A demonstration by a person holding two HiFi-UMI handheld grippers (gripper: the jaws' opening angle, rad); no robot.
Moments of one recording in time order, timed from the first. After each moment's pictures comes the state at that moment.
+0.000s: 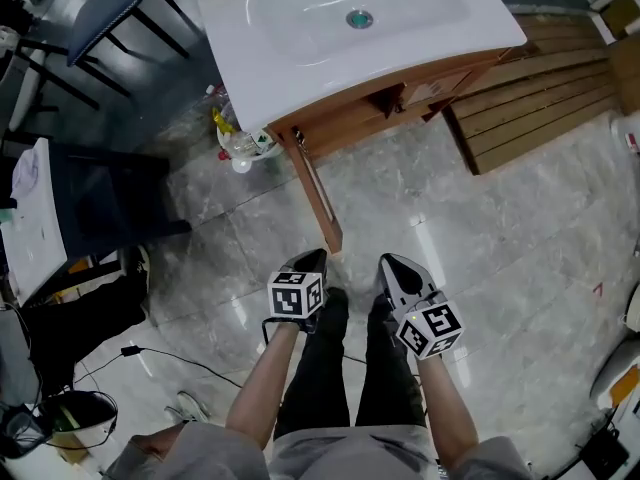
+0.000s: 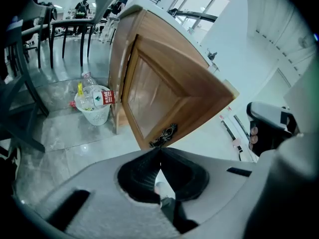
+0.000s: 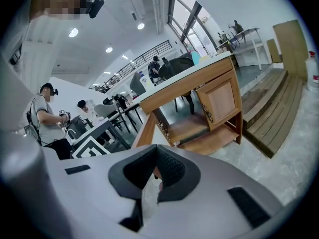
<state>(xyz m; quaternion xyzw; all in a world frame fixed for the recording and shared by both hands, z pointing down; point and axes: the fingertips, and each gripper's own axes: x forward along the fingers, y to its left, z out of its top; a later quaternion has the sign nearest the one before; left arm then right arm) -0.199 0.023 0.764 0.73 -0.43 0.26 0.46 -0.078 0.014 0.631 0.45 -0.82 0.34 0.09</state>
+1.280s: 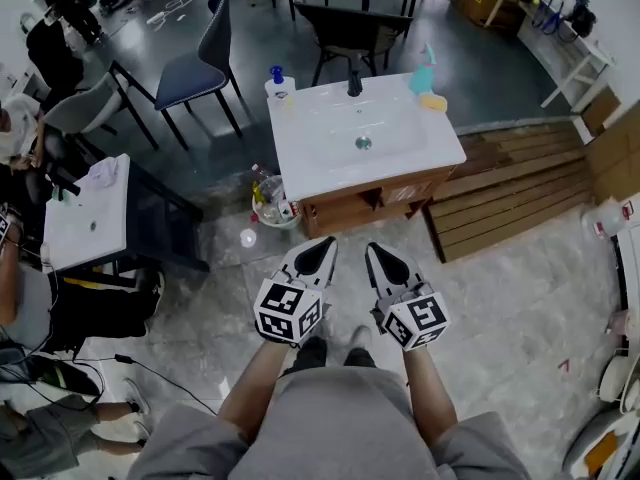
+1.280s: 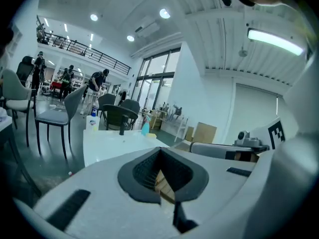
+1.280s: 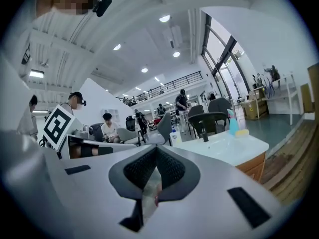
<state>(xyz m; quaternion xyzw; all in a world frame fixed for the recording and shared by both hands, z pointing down) -0.158 -0.054 0.300 0.85 -0.48 0.04 0.19 -0.088 -0.046 0.288 0.40 -0.91 0.15 0.01</state>
